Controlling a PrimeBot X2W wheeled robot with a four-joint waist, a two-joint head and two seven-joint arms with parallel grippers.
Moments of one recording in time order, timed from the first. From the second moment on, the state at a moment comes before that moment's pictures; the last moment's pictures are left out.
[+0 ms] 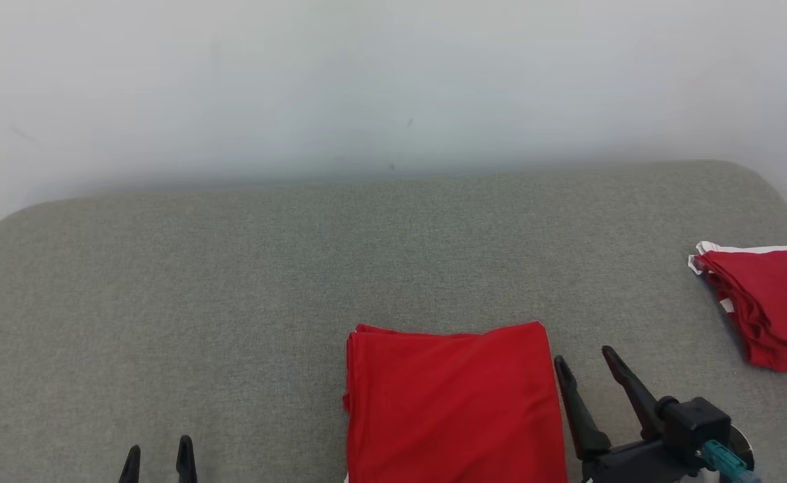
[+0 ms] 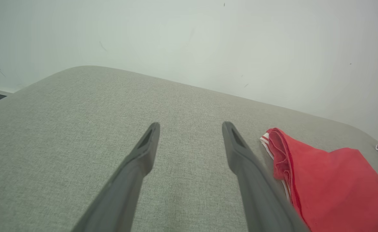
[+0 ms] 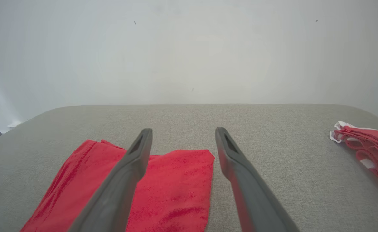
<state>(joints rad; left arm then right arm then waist) 0.15 0.06 0.04 0.12 -0.34 -0.13 -0.26 -0.07 -0.12 0.20 0.21 0.21 0.13 -0.17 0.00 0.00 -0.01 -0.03</state>
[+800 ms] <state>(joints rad) 0.19 0.05 0.10 0.14 -0.27 -0.13 -0.26 0.02 -0.18 0.12 0.28 0.27 0.13 -0.26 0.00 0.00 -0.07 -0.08</state>
